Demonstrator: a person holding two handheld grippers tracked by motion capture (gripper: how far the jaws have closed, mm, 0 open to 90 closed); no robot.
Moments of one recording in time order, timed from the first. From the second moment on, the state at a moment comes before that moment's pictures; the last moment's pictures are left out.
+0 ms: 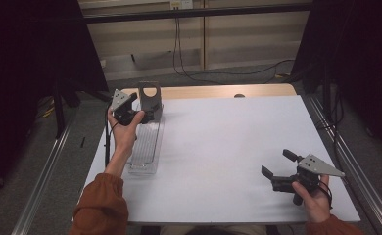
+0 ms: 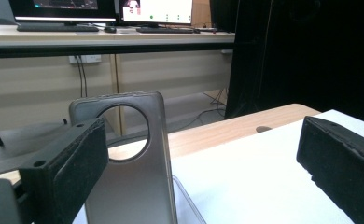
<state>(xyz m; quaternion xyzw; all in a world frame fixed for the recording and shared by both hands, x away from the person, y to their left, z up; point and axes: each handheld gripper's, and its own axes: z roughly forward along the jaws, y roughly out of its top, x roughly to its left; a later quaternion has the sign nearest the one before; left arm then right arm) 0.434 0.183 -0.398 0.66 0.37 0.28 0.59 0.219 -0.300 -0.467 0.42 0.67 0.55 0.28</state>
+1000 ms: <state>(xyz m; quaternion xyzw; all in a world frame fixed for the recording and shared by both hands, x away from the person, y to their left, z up) 0.357 0.181 -0.400 0.67 0.32 0.27 0.61 0.214 -0.299 -0.465 0.43 0.66 0.54 0.30</state>
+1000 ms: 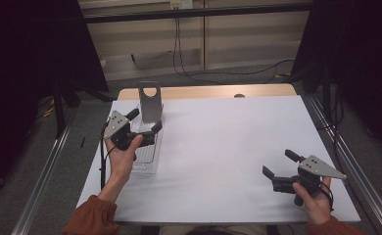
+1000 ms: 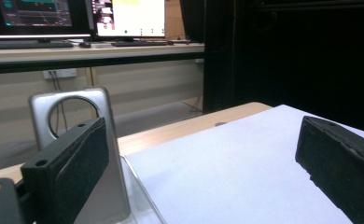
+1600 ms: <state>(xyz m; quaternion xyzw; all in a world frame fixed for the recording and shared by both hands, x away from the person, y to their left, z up) 0.318 0.204 -0.419 0.66 0.34 0.28 0.61 0.212 -0.299 -0.464 0.43 0.66 0.54 0.30</state>
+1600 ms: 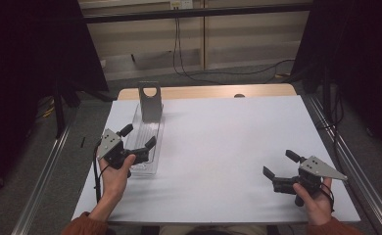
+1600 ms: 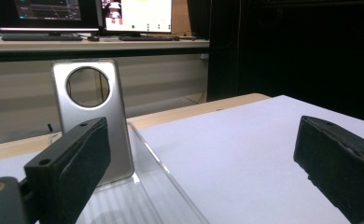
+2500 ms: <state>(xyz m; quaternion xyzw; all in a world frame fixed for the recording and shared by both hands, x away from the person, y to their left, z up) 0.266 0.236 -0.450 0.68 0.35 0.29 0.57 0.203 -0.306 -0.465 0.43 0.66 0.53 0.31</state>
